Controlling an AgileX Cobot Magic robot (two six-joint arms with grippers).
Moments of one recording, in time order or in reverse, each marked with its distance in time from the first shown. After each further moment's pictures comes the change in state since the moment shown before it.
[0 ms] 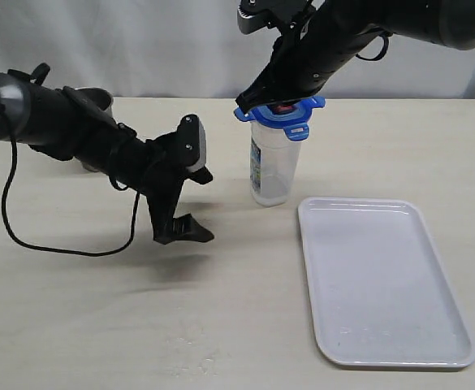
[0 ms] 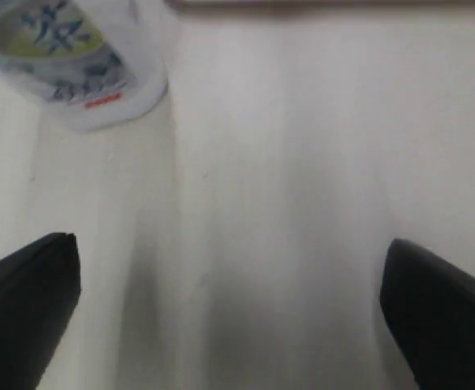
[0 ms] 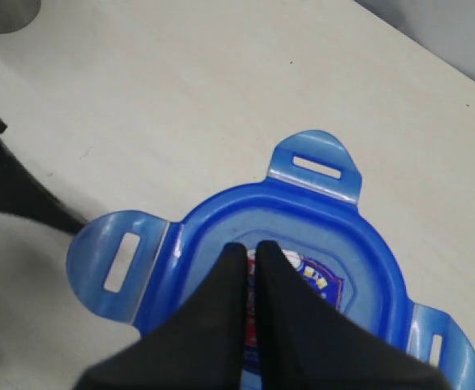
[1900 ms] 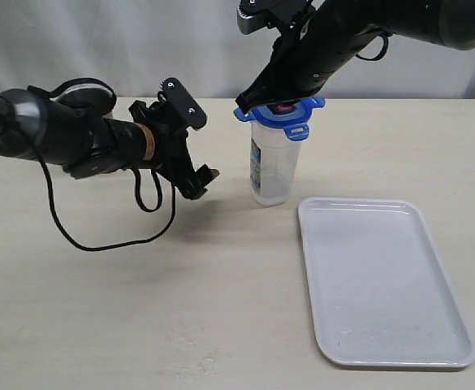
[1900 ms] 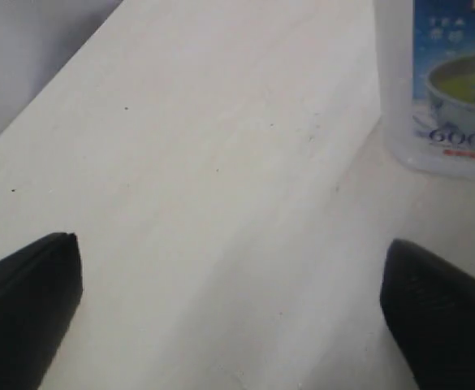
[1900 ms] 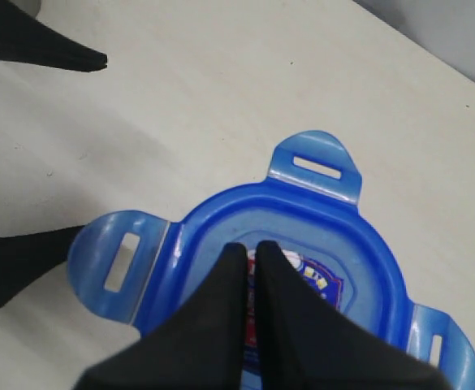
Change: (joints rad) left arm -0.063 -0.018 0.073 1.840 -0.848 -2.273; right arm 0.000 0.000 0.000 0.000 0.000 -0.004
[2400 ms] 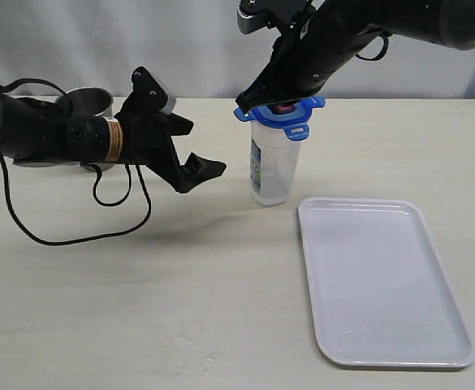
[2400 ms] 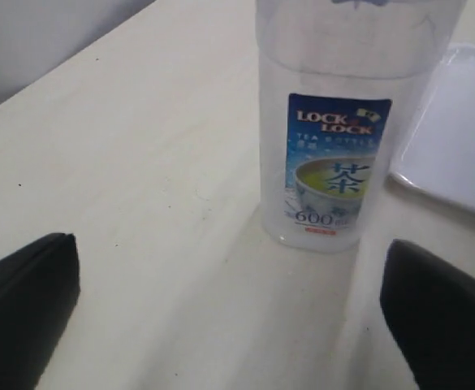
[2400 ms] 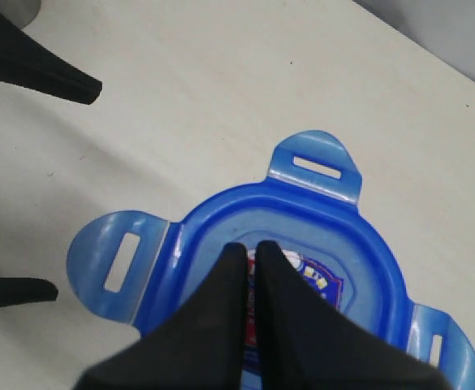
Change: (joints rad) left arm 0.141 0.003 0.022 0.503 -0.457 -0.524; right arm 0.000 0.000 0.000 0.000 0.000 0.002
